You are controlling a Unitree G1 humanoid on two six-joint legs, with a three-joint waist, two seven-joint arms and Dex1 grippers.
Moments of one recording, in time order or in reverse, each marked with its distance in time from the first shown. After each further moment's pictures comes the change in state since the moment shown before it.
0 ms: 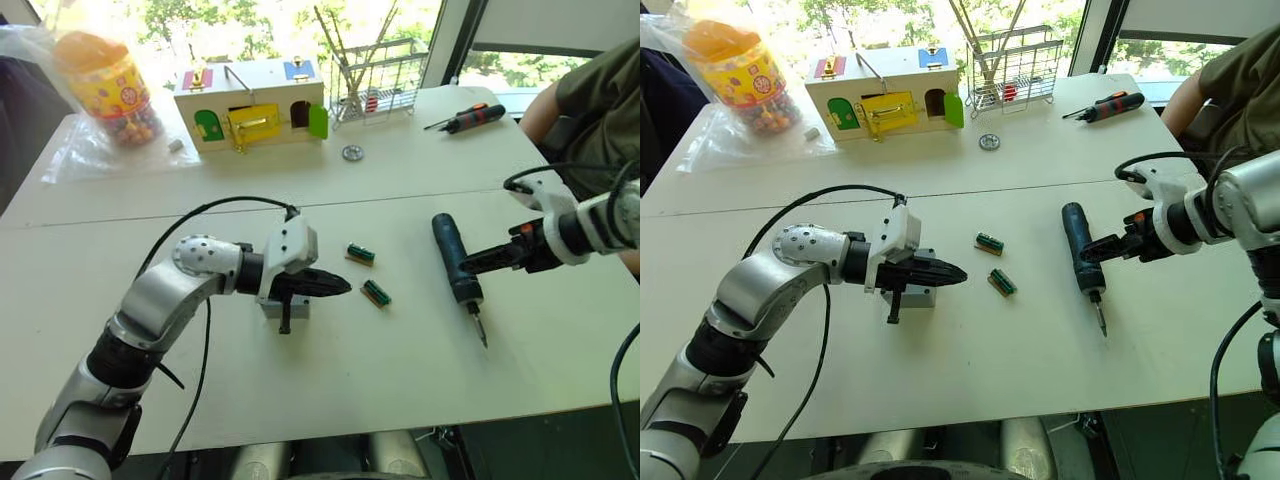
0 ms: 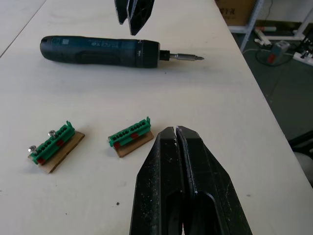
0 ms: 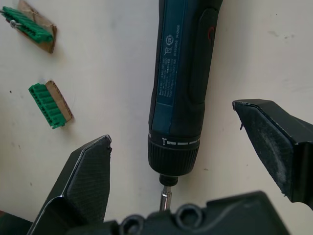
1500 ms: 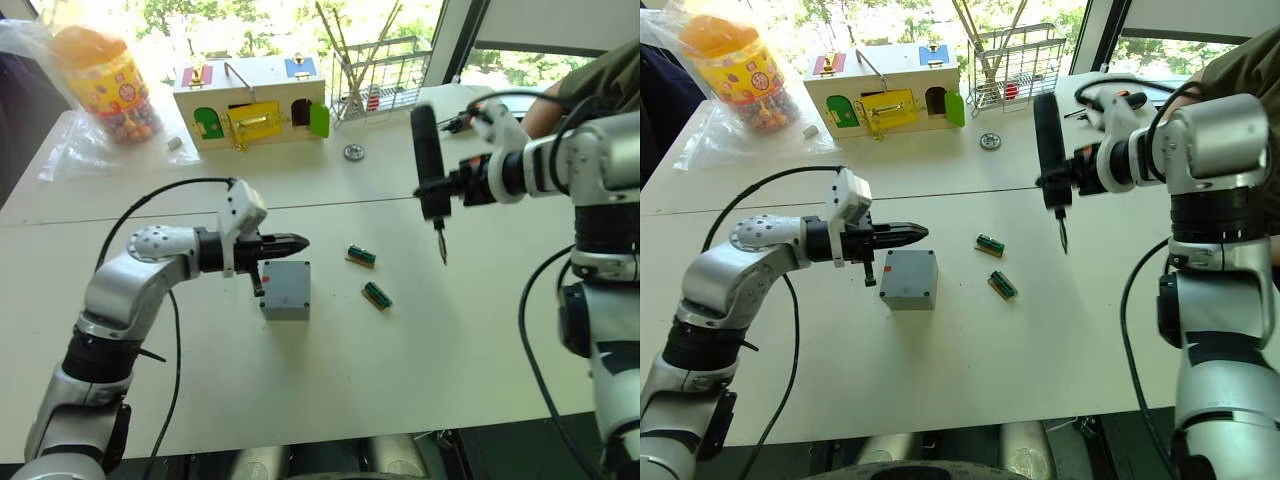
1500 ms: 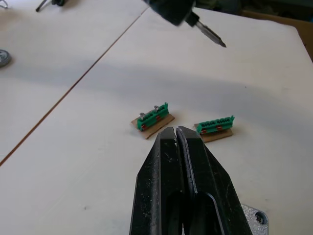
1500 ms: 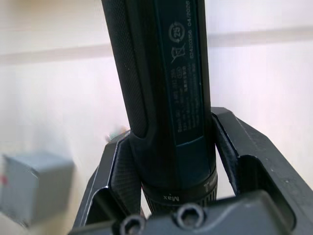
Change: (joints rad) left arm 0.013 0.049 0.228 0.154 -0.048 0.008 0.055; right arm -0.116 0.482 -0.532 -0.098 -0.248 -0.013 -0.265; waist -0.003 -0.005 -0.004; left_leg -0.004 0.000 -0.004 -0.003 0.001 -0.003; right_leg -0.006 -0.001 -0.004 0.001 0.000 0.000
